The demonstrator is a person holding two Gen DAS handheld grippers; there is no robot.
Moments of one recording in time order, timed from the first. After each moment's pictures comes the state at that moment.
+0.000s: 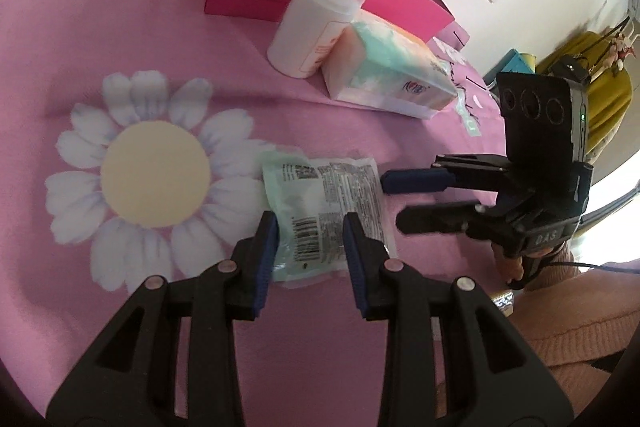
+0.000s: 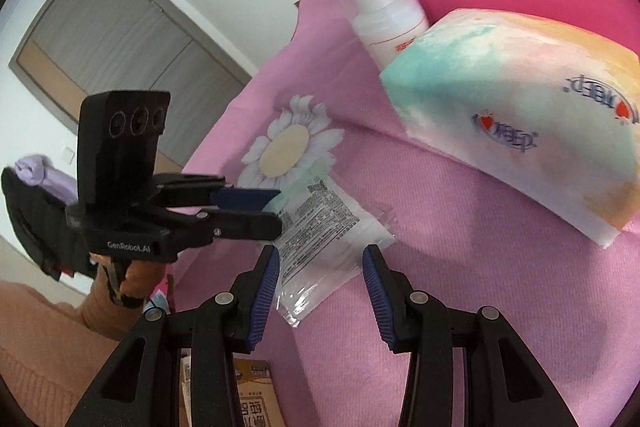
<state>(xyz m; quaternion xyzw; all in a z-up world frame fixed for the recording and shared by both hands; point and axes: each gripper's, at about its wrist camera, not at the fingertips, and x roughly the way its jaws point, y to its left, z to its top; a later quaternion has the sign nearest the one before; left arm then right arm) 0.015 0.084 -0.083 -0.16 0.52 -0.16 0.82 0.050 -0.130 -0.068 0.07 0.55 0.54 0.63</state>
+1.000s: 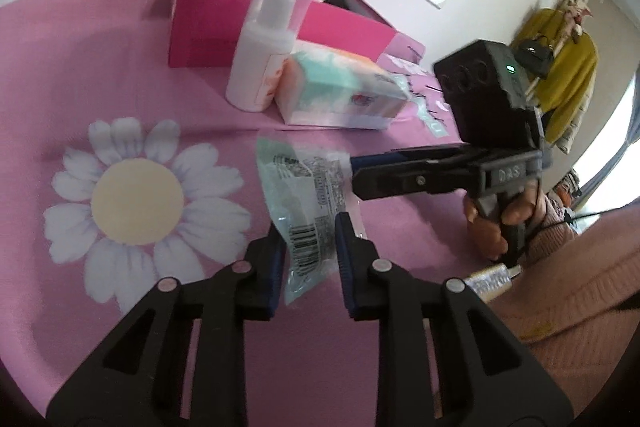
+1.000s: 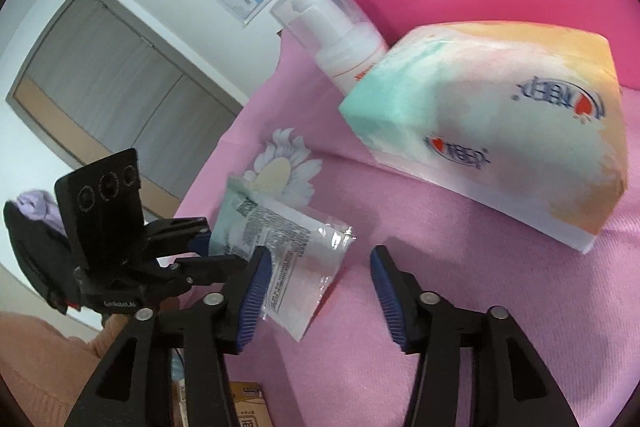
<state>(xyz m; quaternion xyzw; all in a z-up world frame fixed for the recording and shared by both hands) -0.014 0.082 -0.072 -0.11 0.43 -0.23 0.87 0.061 -0.142 -0.072 0.12 0.54 0.53 0.64</state>
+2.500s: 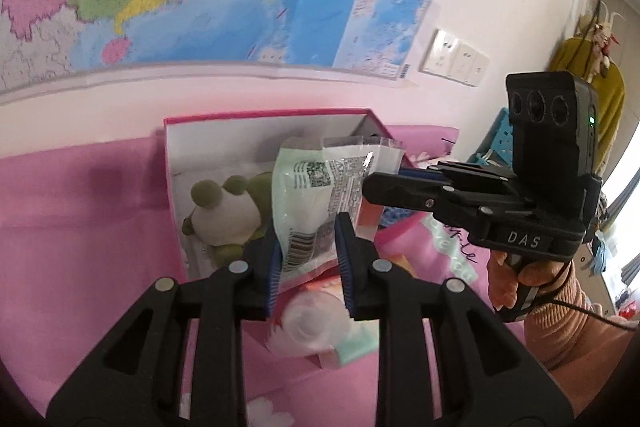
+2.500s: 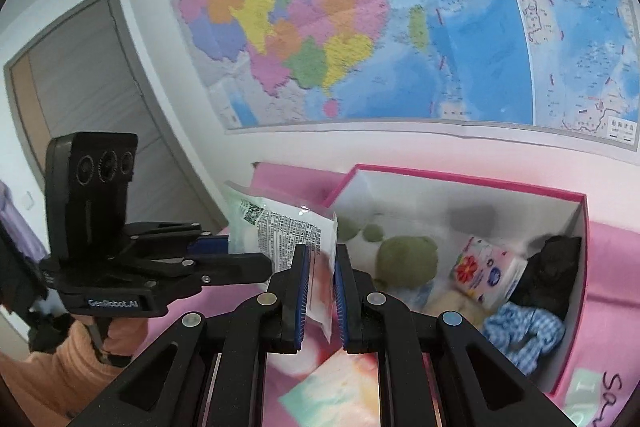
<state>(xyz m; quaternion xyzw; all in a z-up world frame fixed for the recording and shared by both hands) 0.168 0.074 0.046 -0.07 0.39 -0.17 0.90 0.194 -0.129 0.055 0.07 0.39 0.48 0.78</state>
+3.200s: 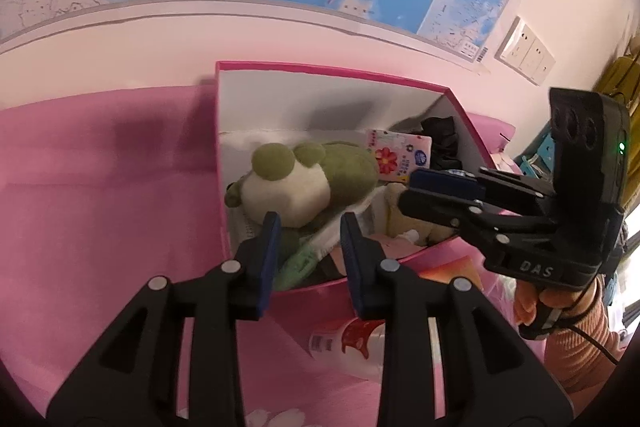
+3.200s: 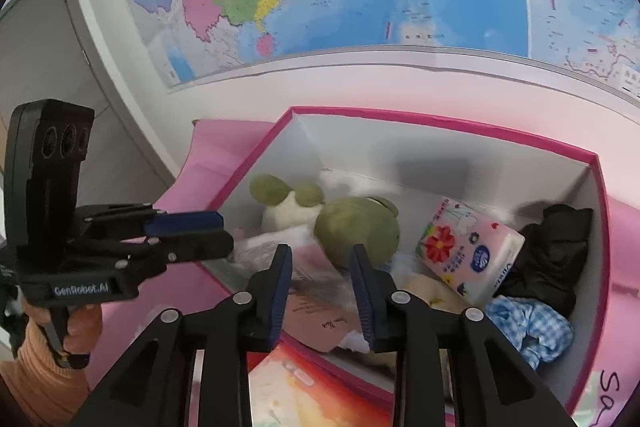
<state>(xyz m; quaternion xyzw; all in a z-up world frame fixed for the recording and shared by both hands) 0.199 0.093 0.003 -0.09 0.44 -0.09 0.89 0.220 -0.105 0.000 0.02 0.46 0.42 0.78</state>
